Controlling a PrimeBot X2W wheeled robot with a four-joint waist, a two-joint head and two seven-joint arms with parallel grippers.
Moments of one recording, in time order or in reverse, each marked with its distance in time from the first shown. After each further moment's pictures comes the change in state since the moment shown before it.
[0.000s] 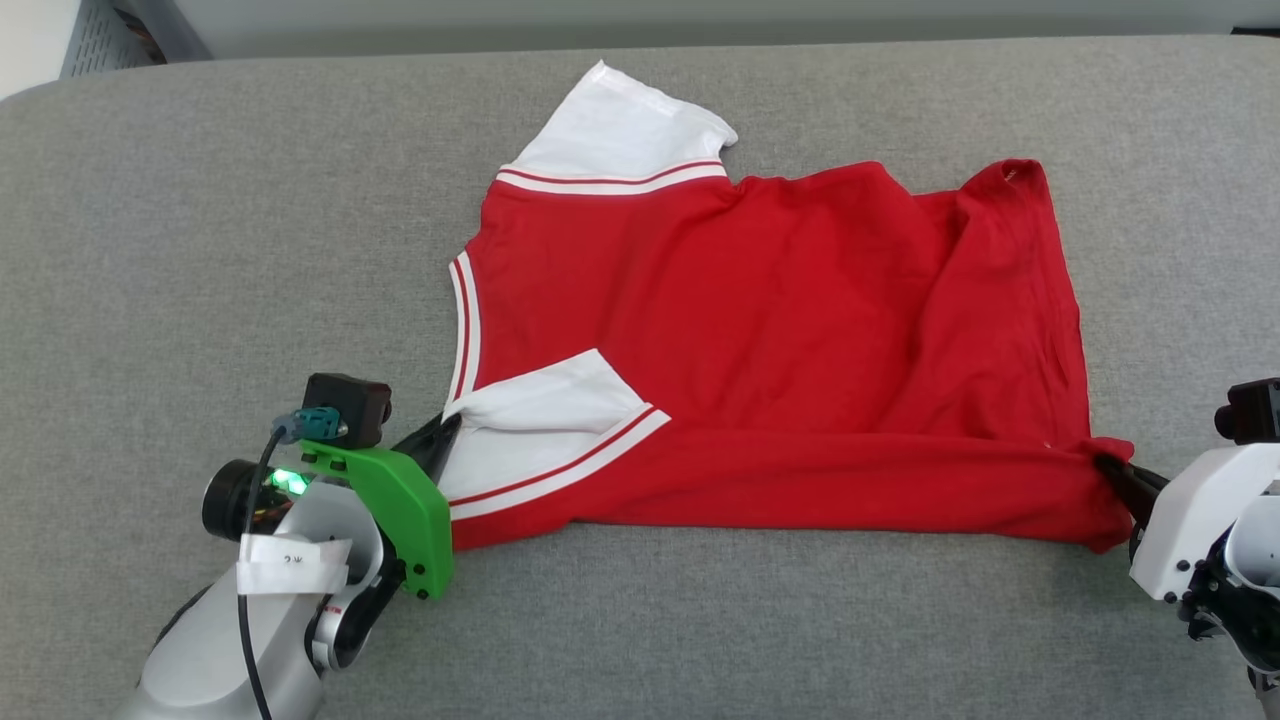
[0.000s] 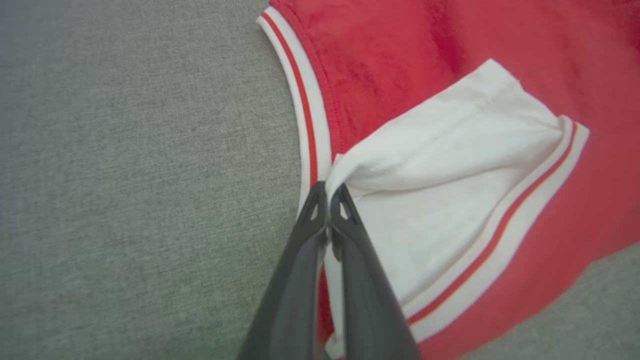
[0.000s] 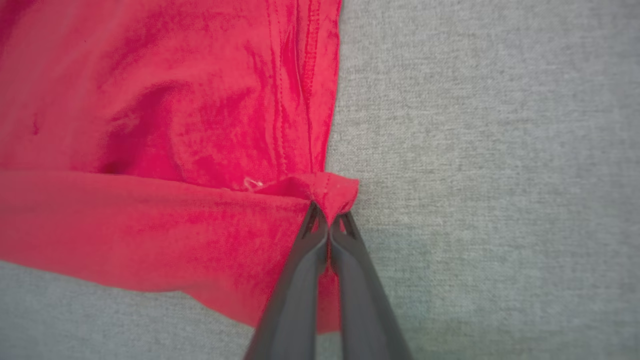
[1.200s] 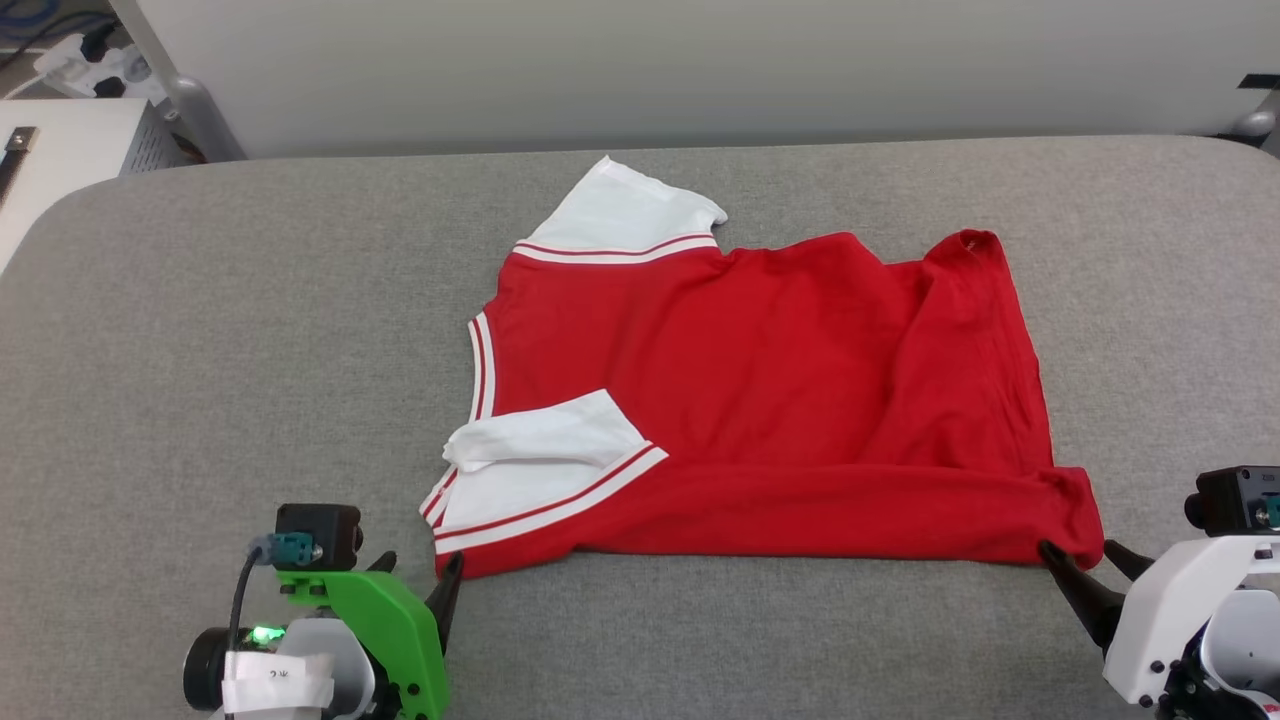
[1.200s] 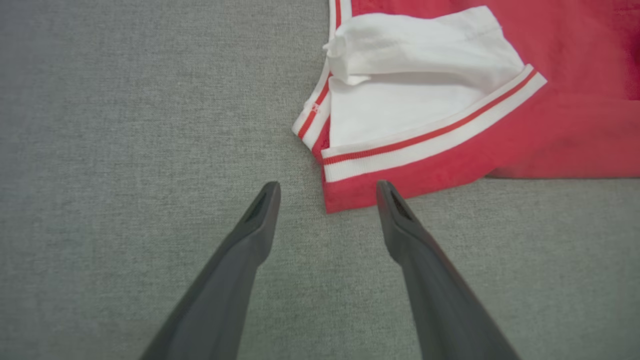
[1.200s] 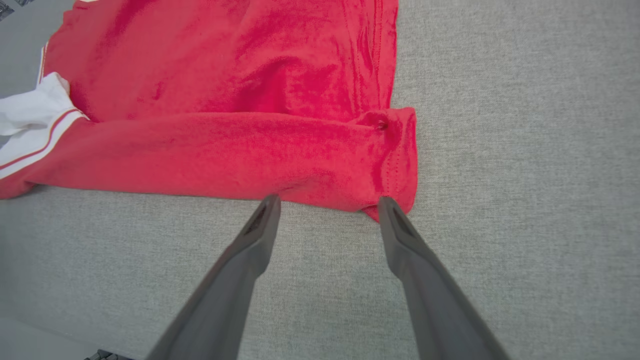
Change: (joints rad) left arm 0.293 0.064 0.045 -0.278 -0.111 0.263 0.105; right arm 0.253 0.159 -0.128 -0.334 -0.132 0.000 0.171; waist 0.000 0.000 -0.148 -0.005
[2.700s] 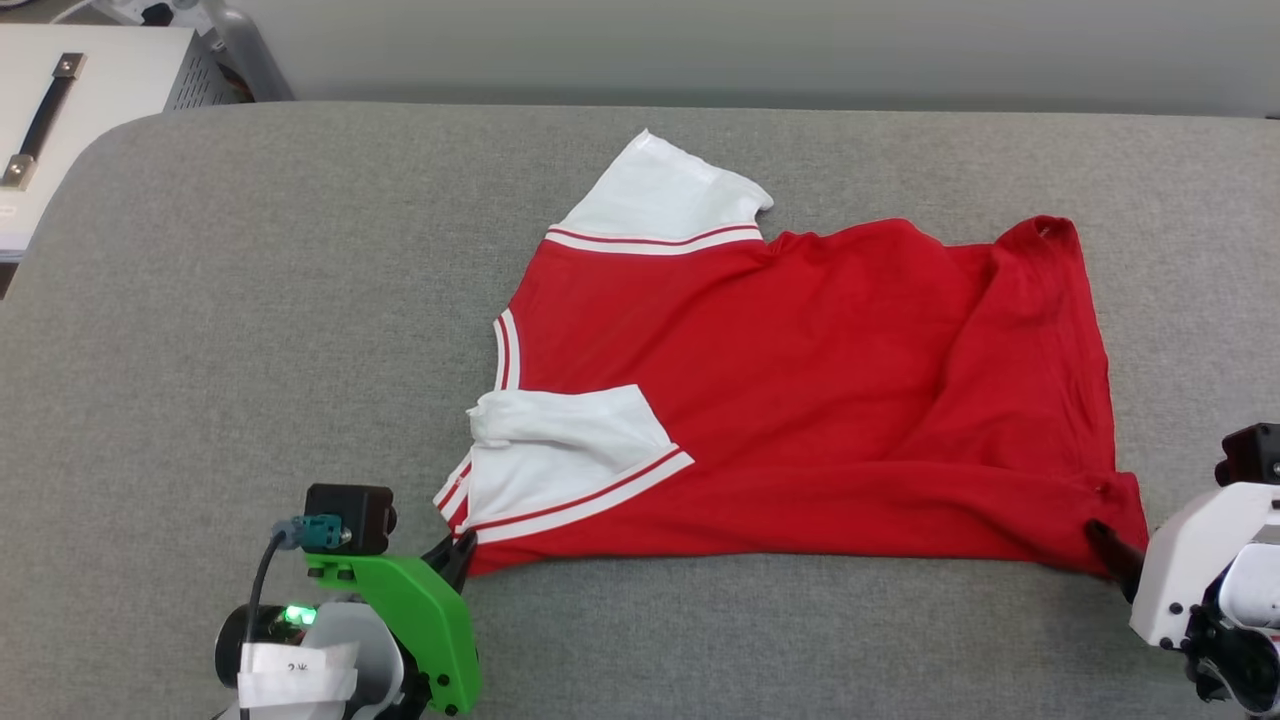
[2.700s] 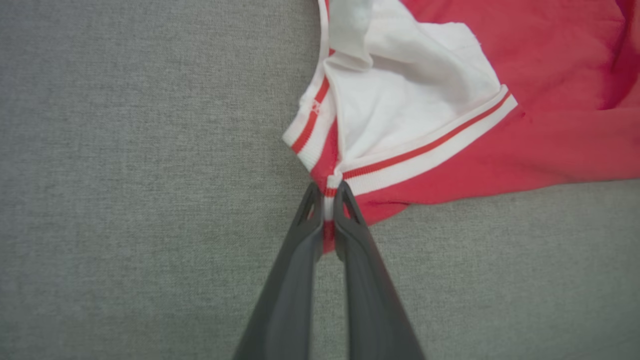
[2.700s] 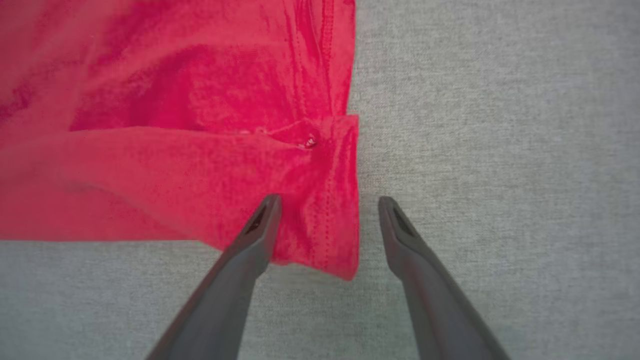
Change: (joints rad) left arm -0.021 -0.005 -0.025 -0.099 -0.008 0.036 0.036; right arm -0.141 0.035 -0.105 0.168 -0.151 0.000 0.085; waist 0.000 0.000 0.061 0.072
